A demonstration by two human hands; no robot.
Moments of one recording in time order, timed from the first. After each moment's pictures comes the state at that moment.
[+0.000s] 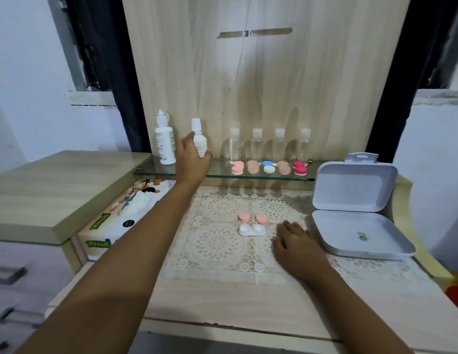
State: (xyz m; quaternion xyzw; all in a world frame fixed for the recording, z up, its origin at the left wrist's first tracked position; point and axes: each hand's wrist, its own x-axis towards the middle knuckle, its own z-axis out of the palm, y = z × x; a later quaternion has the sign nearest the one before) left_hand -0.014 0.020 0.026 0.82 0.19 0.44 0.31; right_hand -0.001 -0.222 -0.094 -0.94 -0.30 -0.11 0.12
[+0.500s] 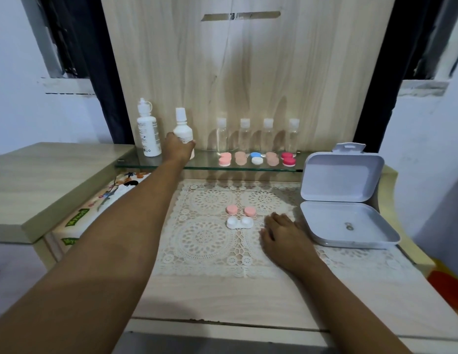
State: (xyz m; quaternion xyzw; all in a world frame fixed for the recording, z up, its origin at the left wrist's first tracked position) left_hand 0.033 0.056 0.024 0.78 0.27 0.36 0.42; right_hand -0.001 -0.224 -0.093 -0.94 -0.31 -0.10 0.14
